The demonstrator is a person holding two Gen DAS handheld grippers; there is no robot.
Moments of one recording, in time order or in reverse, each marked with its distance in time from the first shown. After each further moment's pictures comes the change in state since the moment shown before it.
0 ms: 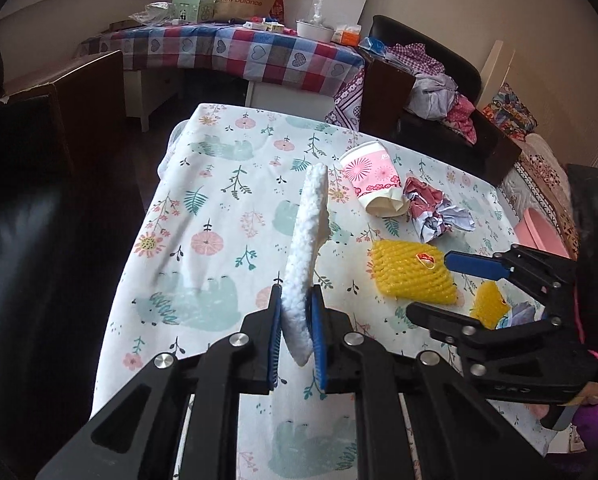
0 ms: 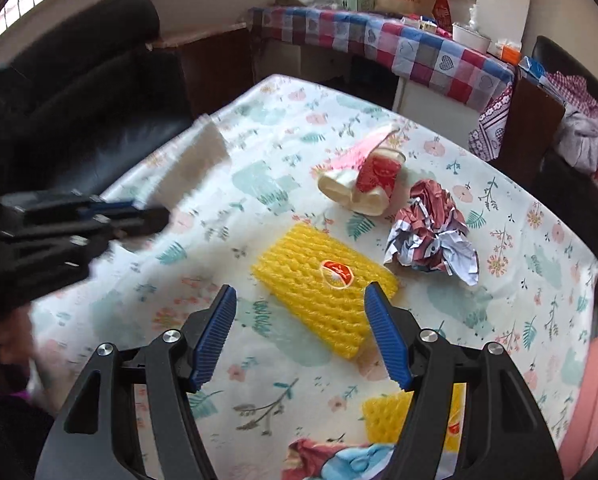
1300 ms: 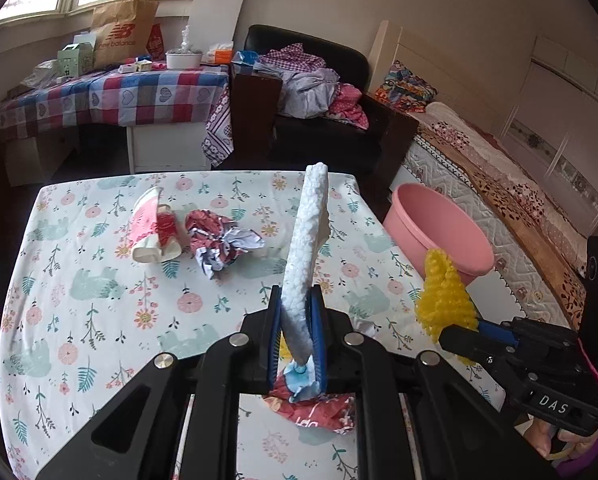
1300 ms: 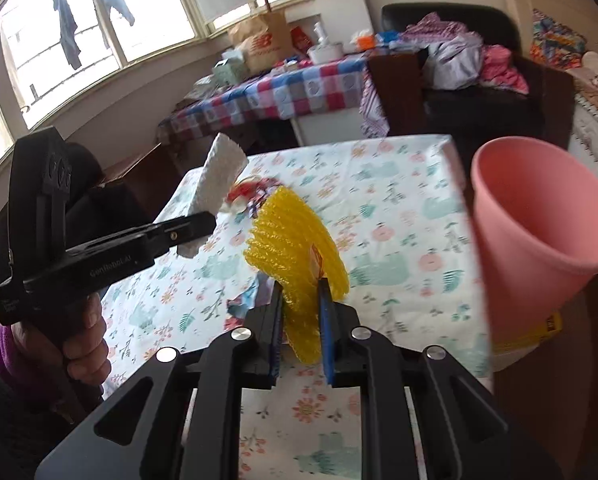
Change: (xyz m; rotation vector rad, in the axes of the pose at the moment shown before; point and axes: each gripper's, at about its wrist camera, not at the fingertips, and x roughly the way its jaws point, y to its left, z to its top) left arm -0.014 -0.180 0.003 0.262 -0.049 -0.261; right arm -0.158 -0.088 -0.150 0.529 -0.318 0.003
